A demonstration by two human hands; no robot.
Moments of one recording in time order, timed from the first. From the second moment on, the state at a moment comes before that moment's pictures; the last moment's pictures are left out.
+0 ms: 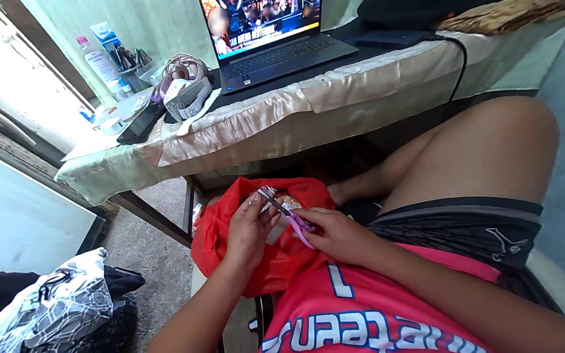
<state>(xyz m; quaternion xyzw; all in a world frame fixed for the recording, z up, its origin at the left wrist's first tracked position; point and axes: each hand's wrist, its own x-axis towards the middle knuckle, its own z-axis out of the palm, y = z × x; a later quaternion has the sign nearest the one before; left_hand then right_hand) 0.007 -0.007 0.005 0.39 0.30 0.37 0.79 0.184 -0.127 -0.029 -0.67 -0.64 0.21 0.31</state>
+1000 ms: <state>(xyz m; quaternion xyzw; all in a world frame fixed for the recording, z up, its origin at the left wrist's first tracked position) 0.007 -0.006 0.005 0.39 0.29 0.36 0.80 0.187 -0.127 -0.025 -0.66 -0.65 0.21 0.31</state>
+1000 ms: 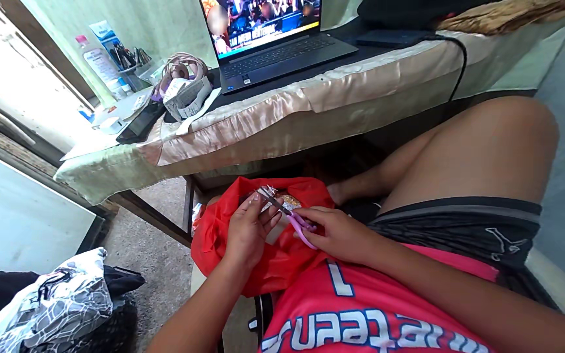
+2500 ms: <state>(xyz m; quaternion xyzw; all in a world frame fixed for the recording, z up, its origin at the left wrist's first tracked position) 0.006 -0.009 0.008 0.38 0.30 0.35 0.80 0.185 -0.128 -0.031 -0.65 -0.65 0.21 0.34</state>
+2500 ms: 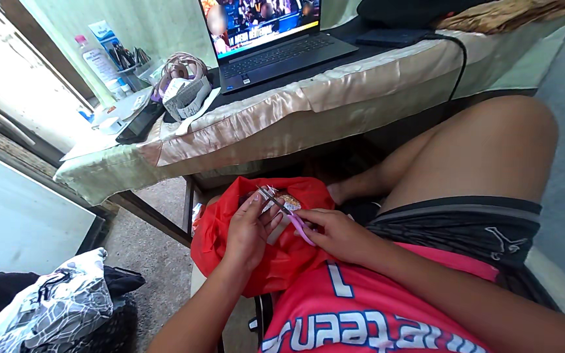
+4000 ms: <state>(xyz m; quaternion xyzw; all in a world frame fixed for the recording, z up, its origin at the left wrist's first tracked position) -0.013 0.021 0.020 0.49 0.29 0.25 0.78 0.186 -0.135 -0.010 -0.50 -0.49 0.61 0.38</state>
